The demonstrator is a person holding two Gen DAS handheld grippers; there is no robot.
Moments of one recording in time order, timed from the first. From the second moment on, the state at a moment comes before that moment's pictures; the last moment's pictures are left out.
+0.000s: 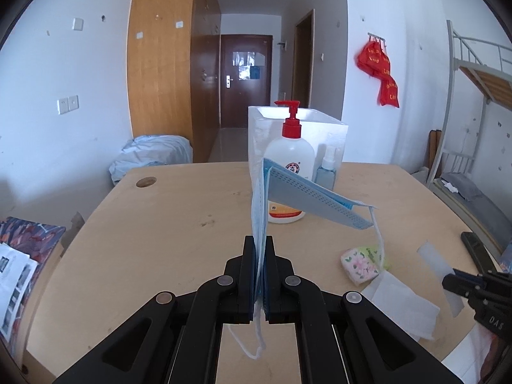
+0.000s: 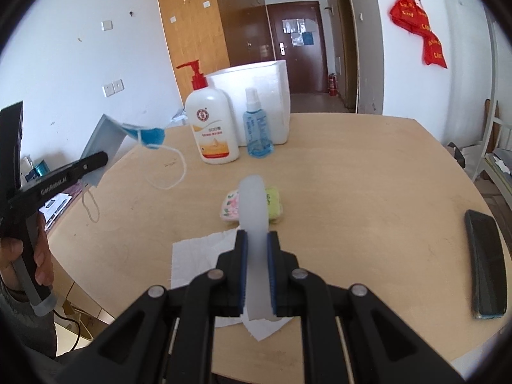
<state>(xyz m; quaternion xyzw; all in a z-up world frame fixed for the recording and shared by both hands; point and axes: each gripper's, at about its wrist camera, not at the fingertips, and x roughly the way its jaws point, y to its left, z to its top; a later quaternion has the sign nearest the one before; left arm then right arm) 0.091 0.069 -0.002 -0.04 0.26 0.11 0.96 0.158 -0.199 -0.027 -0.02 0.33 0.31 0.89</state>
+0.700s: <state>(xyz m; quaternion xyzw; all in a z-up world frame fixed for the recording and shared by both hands) 0.074 0.113 0.036 -0.05 0.21 0.15 0.96 0.192 -0.208 0.023 -0.02 0.28 0.29 0.92</state>
